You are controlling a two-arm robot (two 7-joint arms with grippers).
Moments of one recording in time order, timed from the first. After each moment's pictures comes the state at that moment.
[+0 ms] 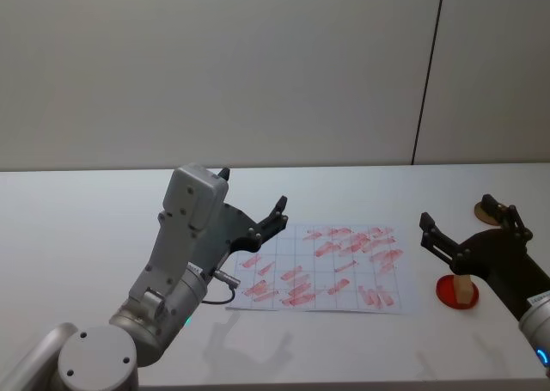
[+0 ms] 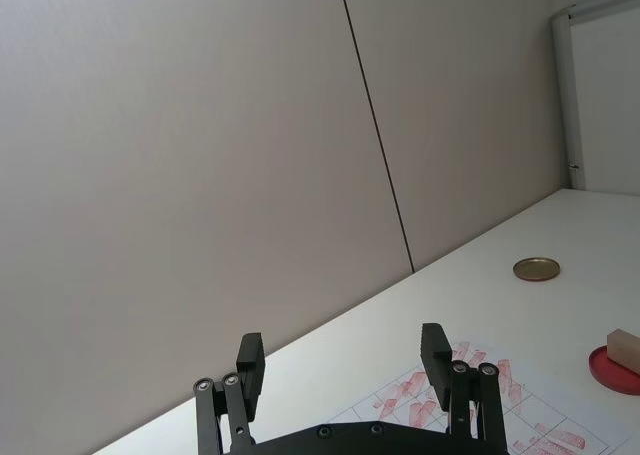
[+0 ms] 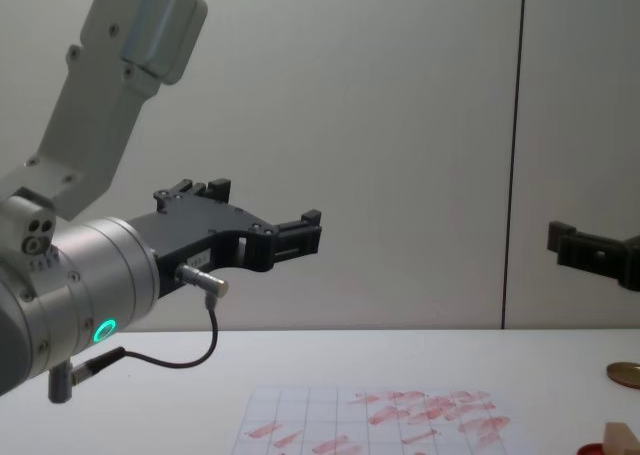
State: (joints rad) left arm -0.24 0.38 0.45 -1.63 -0.20 0.01 -0.01; right arm -0.01 0.34 -0.23 -1.77 0.29 0.03 0.07
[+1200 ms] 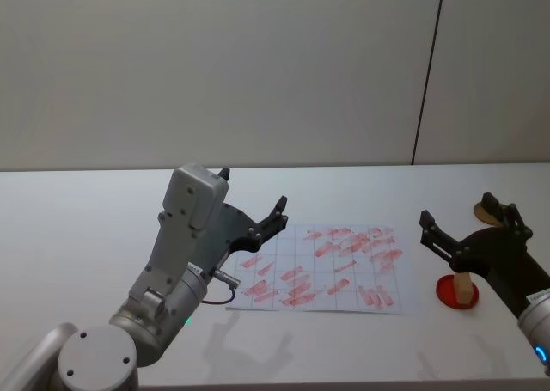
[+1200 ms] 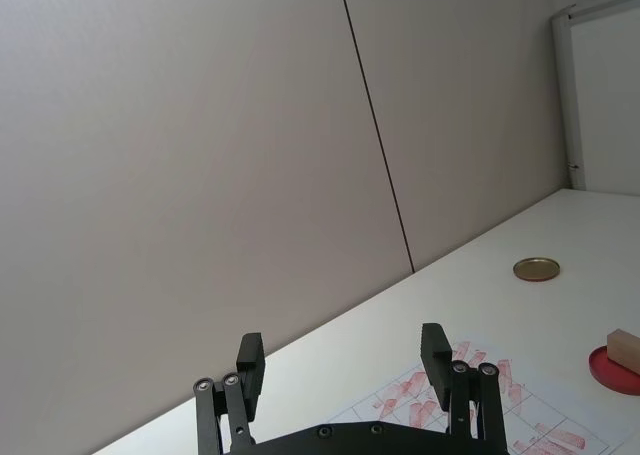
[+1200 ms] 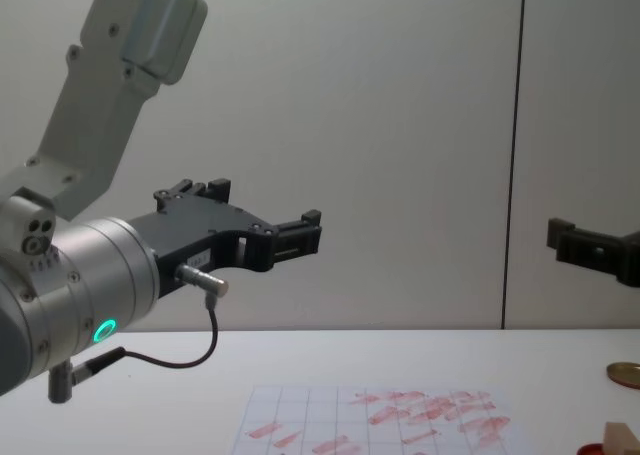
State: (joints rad) left arm -0.24 0.38 0.45 -1.63 -0.20 0.01 -0.01; right arm -0.01 0.33 -0.23 -1.77 0.28 0.05 0.06
